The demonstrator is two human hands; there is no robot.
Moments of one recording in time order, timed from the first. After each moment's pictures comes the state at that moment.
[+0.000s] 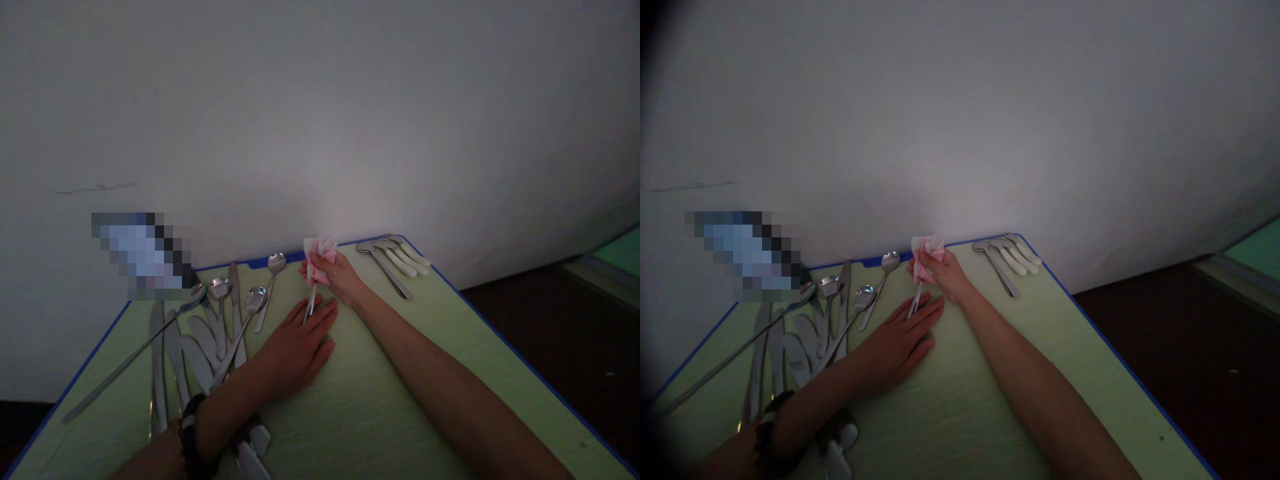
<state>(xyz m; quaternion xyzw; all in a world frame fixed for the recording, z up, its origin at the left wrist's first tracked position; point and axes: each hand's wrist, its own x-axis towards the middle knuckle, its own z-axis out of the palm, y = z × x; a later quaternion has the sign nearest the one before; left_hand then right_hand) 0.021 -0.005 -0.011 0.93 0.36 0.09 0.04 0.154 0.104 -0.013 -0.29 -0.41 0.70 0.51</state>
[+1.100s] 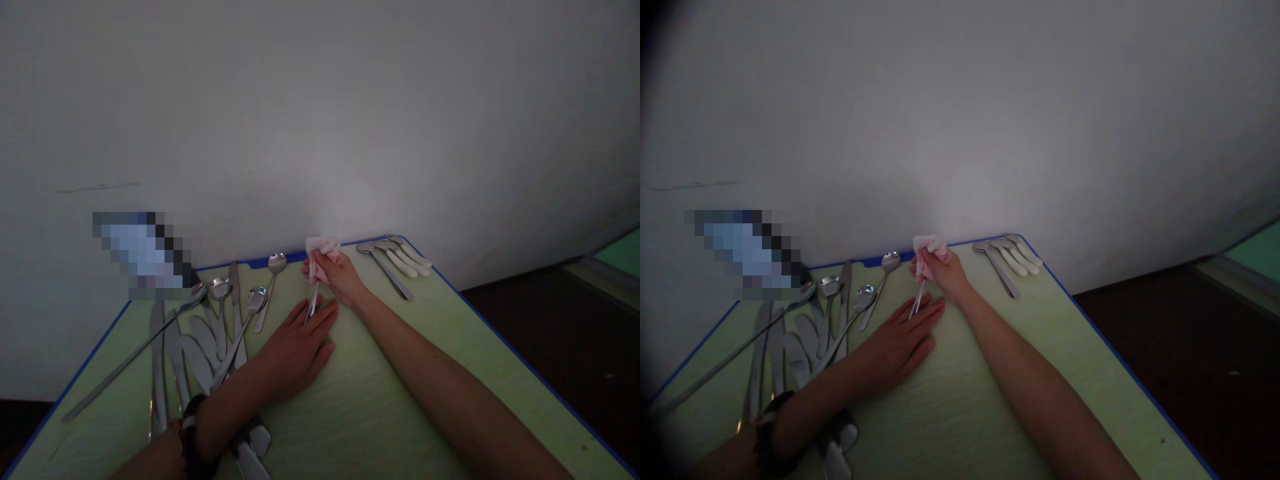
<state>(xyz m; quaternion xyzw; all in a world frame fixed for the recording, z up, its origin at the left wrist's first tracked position) 0.022 -0.006 -0.012 0.93 0.36 0.09 0.04 0.152 0.102 -0.013 -0.33 -0.42 0.66 0.53</state>
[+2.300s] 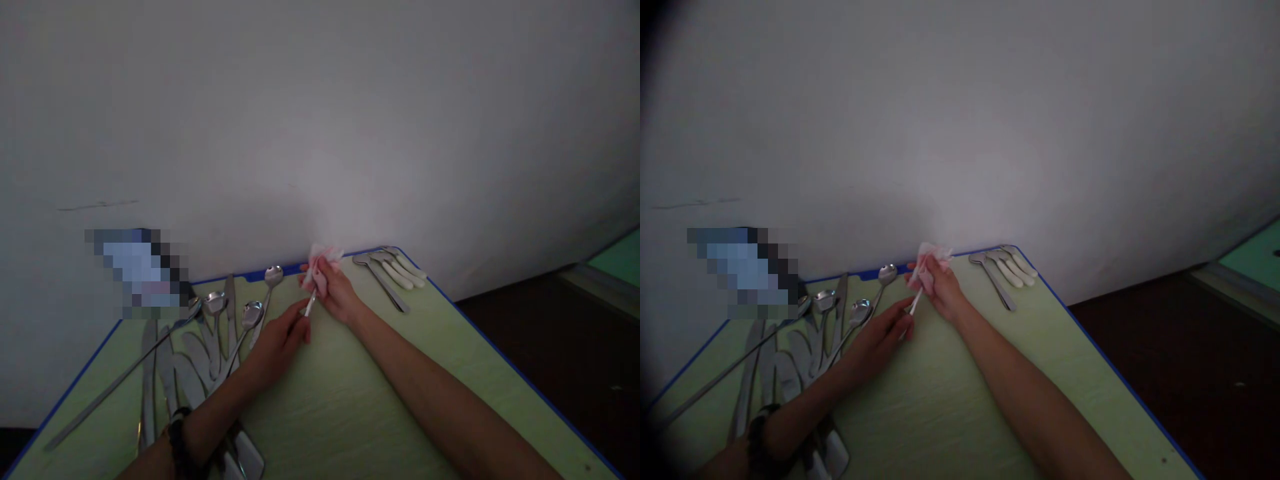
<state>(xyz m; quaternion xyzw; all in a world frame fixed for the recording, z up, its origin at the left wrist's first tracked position) 0.015 0.014 -0.004 0.75 0.49 0.30 0.34 0.150 0.101 -0.007 -0.28 -0.30 0.73 0.55</state>
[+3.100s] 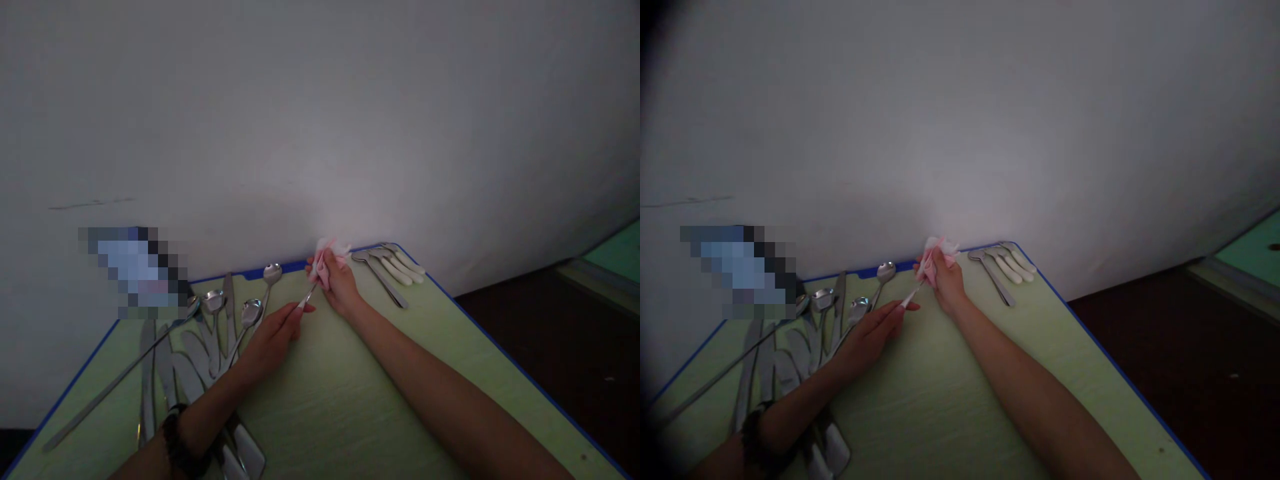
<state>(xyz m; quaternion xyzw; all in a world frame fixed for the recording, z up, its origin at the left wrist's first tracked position) 0.013 0.017 -0.002 0.65 0.50 0.33 0.46 0.151 0.107 -0.010 -0.33 -0.28 0.65 0.62</state>
